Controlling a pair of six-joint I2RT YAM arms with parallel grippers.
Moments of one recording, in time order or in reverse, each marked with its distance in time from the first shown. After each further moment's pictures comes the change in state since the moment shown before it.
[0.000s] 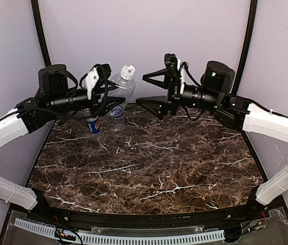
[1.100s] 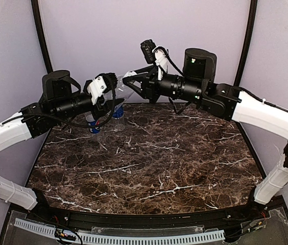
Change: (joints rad) left arm -0.034 -0.007 -0.084 0.088 -0.233 0.231; right arm 0.104 0.120 0.308 -0.270 0.368 0.109
